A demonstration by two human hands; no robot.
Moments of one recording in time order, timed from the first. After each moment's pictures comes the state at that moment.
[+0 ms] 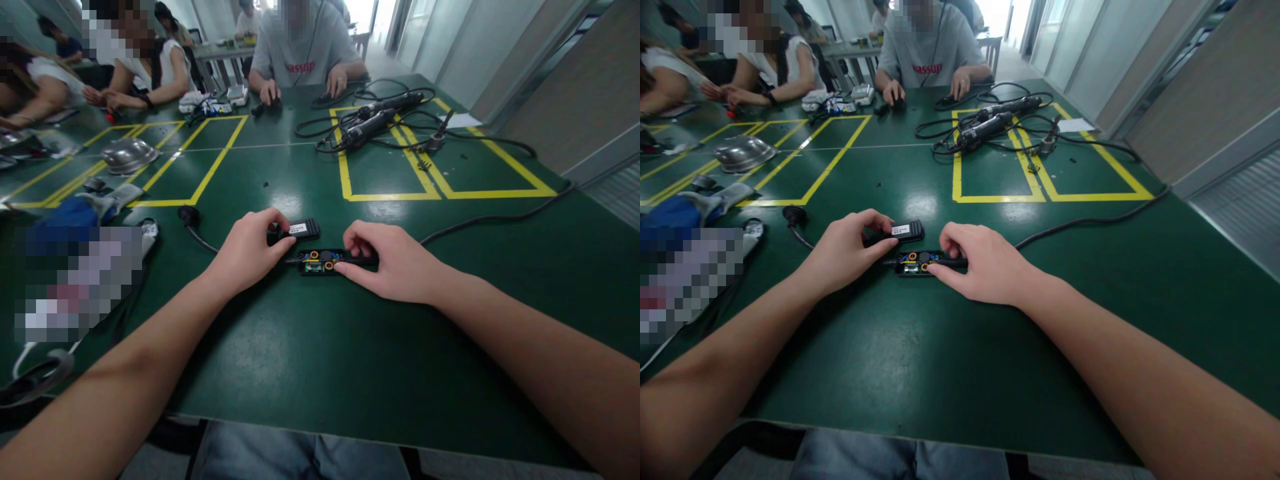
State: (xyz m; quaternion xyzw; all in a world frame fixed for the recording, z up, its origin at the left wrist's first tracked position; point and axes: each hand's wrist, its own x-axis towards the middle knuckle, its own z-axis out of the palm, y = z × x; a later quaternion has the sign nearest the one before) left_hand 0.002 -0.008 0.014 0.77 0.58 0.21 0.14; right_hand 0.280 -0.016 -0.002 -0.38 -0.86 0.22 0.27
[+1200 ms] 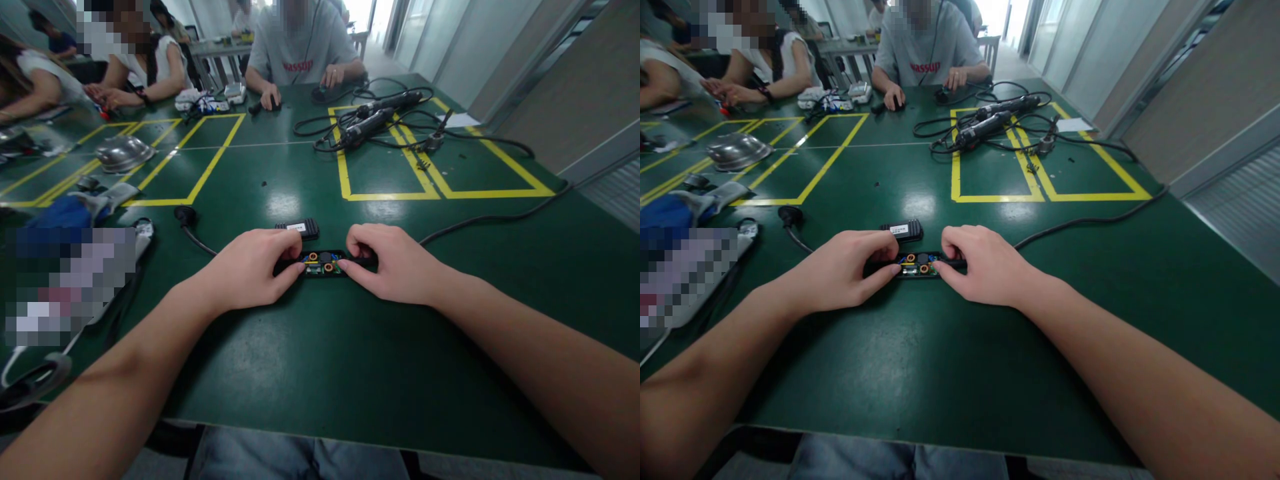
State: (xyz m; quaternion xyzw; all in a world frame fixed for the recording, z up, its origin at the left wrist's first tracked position) left_hand 0.005 -0.028 0.034 0.89 0.41 0.13 0.15; right_hand 0.282 -0.016 -0.005 -0.38 -0.87 0.18 0.26
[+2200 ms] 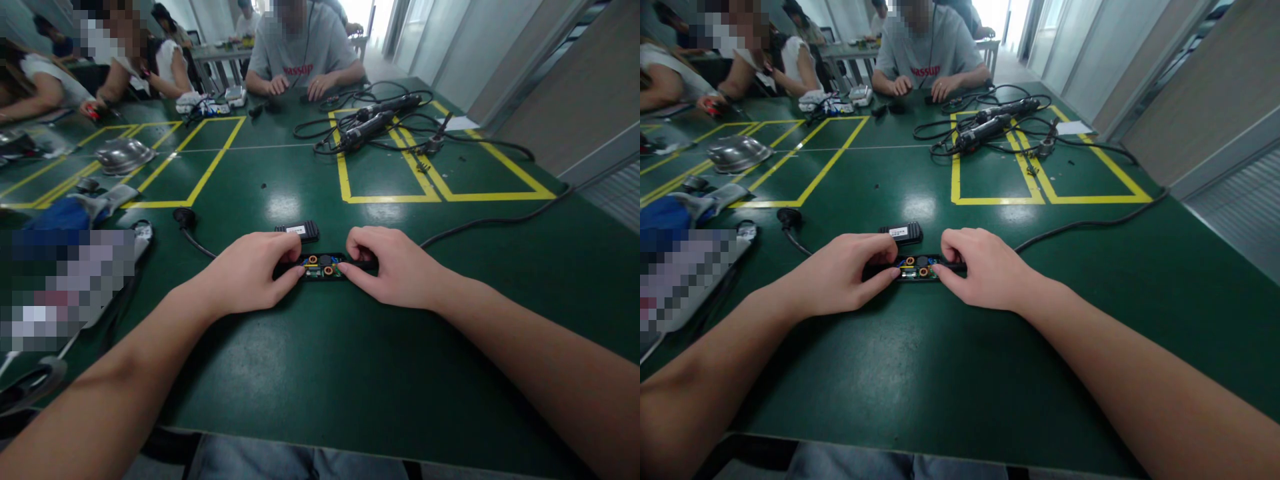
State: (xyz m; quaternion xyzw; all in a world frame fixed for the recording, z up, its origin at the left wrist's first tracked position) left_hand 0.005 -0.029 0.035 0.89 0.41 0.12 0.15; right_hand 0.281 -0.017 -0.003 -0.38 -0.87 0.19 0.25
